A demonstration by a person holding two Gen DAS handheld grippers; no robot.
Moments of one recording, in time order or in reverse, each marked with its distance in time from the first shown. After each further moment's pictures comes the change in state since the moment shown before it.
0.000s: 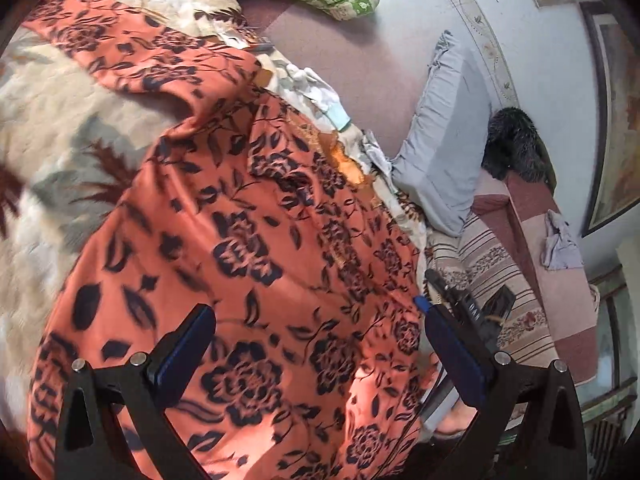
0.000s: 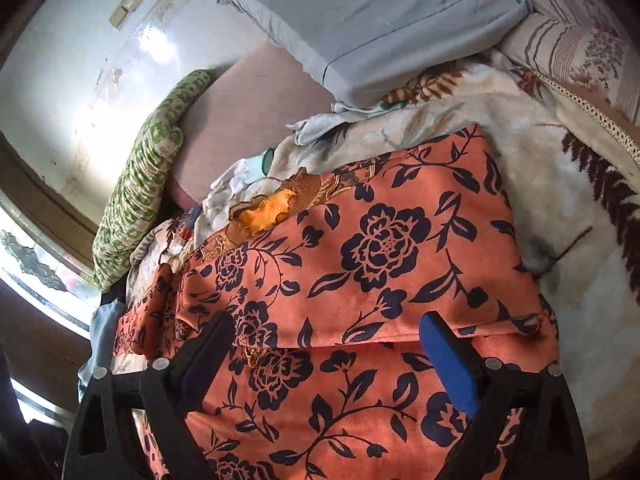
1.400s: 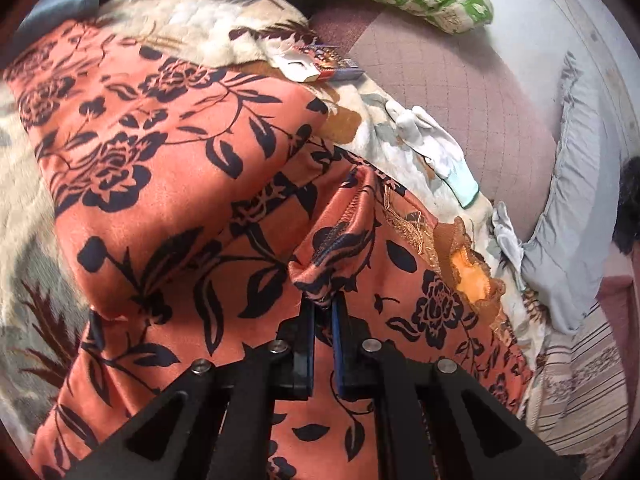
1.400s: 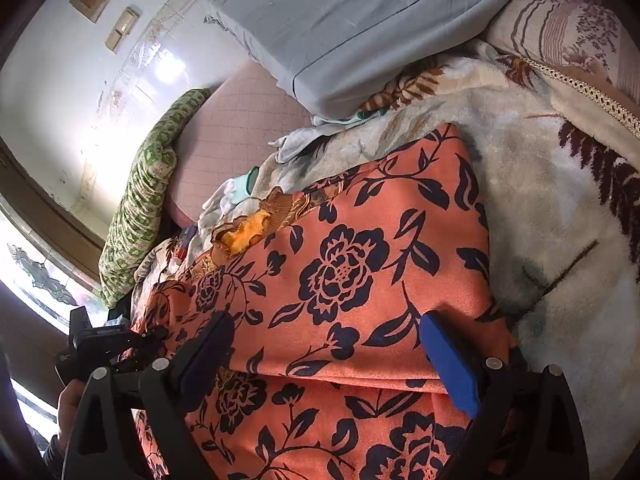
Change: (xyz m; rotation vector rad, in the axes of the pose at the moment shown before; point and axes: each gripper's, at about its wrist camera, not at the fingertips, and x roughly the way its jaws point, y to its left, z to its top) left arm 0.120 0.006 0.108 -0.074 -0.145 0.494; right arm 0.023 -0.044 0.007 0.049 -0.039 0.068
